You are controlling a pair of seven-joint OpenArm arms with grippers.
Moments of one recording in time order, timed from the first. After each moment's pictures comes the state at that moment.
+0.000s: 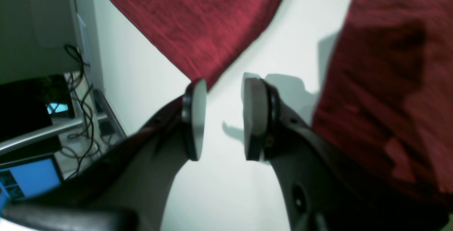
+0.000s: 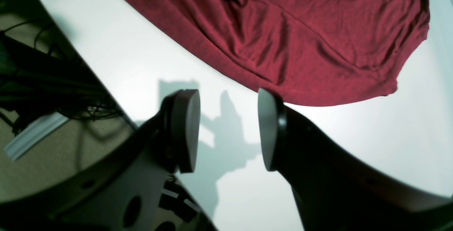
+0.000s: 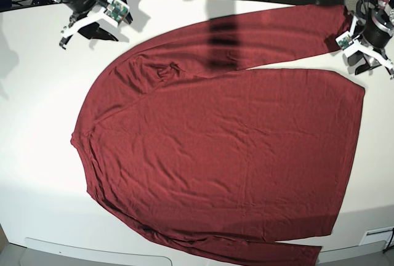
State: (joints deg) left arm 30.4 -32.2 -7.4 94.2 39.4 -18.2 -1.9; right arm -46.7 26.3 6.4 126.2 -13.0 34.9 -25.7
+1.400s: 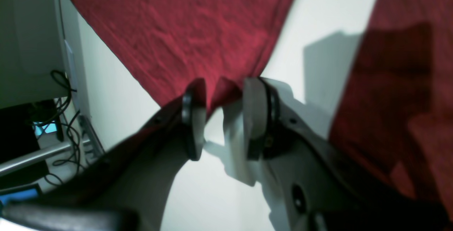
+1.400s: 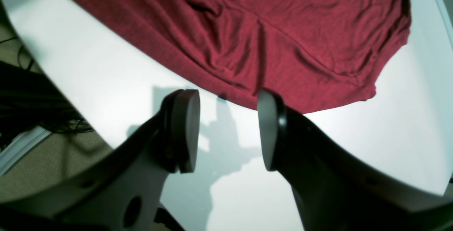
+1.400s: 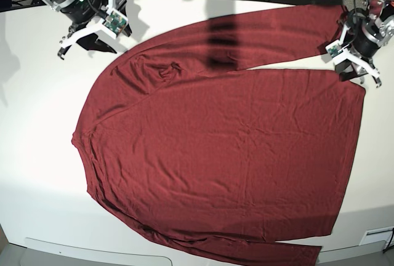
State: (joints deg) left arm 21.1 -34.7 4.5 83.8 36.6 -16.9 -2.1; right arm -43.9 26.3 6.2 125.9 -12.8 34.5 -25.4
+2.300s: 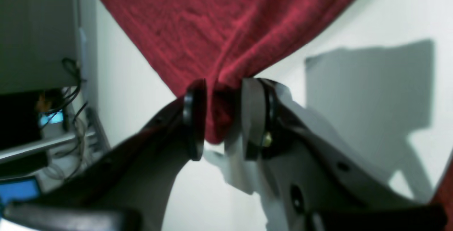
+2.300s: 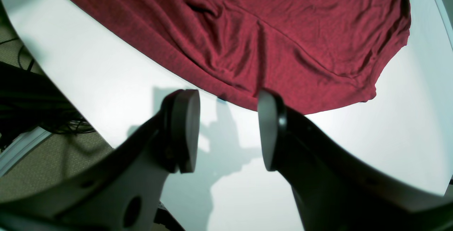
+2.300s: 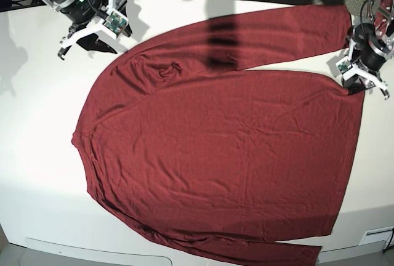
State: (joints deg) left arm 13.3 -33.9 3.6 72.4 37.4 -23.3 -8.3; right arm -43.9 26.3 6.2 125.9 -12.8 34.5 -25.3
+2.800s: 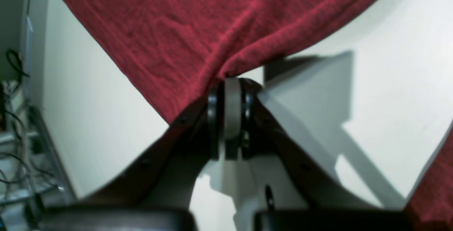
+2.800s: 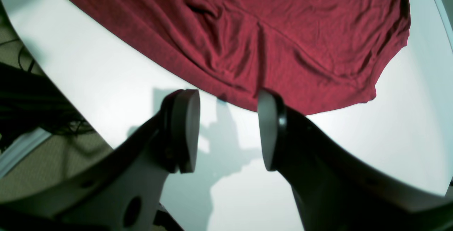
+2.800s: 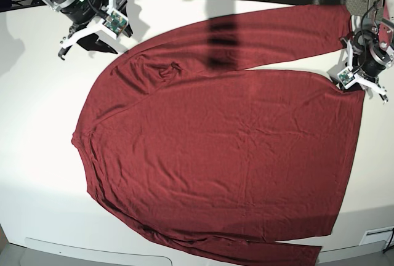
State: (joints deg) left arm 11.6 -33.9 3.5 72.8 28.4 -33.0 -3.6; right arm -43.9 26.3 6.2 125.9 -12.8 34.5 -24.1
